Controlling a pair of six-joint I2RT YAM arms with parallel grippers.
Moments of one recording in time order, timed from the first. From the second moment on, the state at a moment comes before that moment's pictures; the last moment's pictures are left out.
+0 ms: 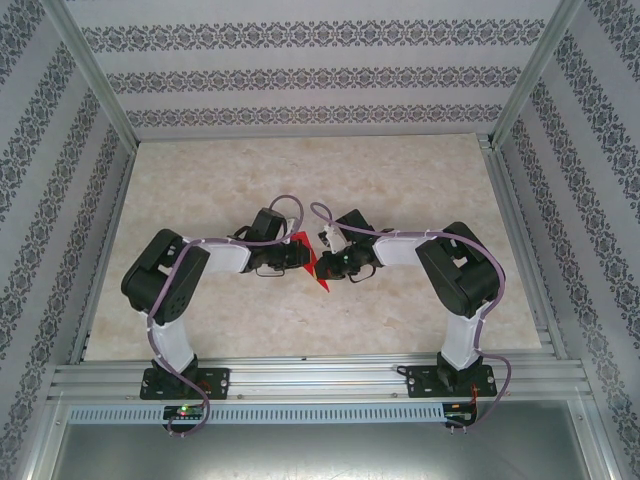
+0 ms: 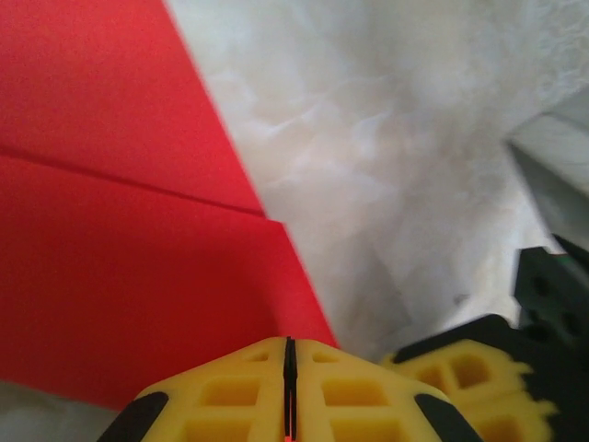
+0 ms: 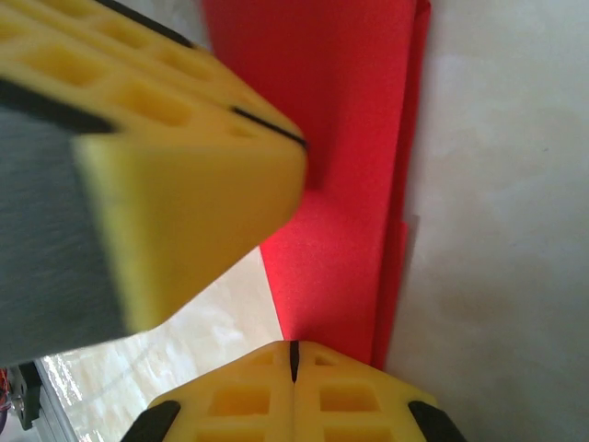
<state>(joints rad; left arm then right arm) -0.48 1.84 0.86 0.09 0.48 -0.63 0.58 1.89 0.95 -0.15 -0.63 0.42</state>
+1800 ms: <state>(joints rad) -0.44 1.58 1.11 -0.51 0.09 -0.77 0.48 1.36 0.84 -0.30 -0.33 0.55</state>
